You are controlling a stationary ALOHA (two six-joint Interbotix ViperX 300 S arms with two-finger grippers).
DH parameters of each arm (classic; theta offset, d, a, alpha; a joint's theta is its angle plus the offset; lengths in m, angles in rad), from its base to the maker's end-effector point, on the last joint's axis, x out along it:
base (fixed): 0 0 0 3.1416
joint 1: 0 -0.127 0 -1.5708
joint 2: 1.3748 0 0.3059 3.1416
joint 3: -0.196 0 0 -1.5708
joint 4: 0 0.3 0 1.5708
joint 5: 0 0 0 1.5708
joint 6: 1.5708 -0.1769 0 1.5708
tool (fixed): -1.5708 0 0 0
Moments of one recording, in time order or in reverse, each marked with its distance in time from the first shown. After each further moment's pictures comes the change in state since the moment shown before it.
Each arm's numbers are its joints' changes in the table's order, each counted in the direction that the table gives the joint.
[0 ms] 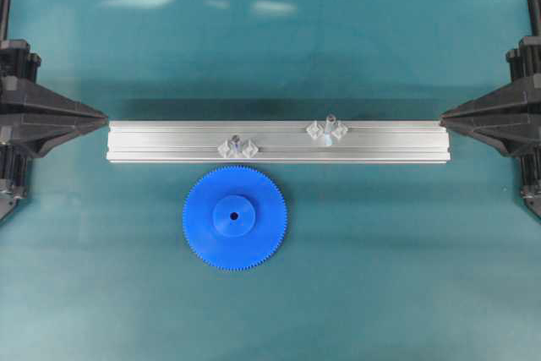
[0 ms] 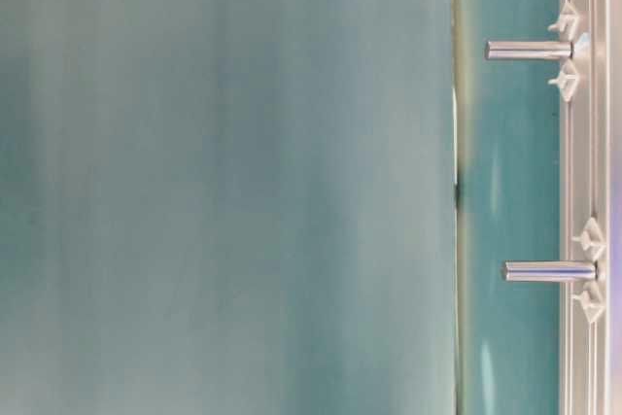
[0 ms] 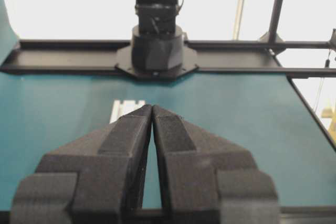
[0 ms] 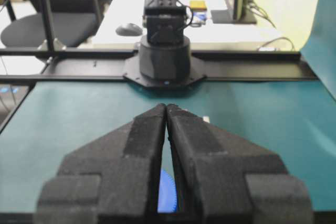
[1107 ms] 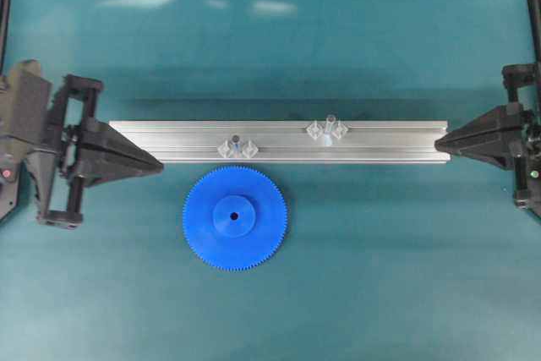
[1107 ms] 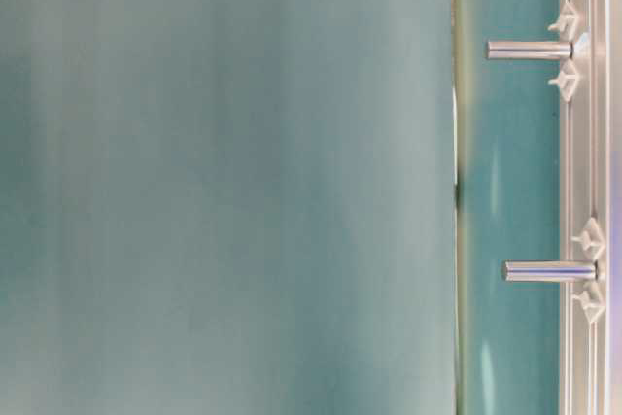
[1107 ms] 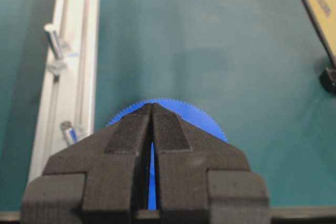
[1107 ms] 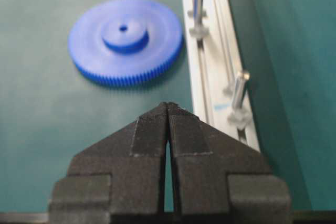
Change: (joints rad) left arm 0.097 -0.319 -0.212 0.012 0.342 0.074; right arm 0.003 0.014 0.035 0.021 0.433 -0.063
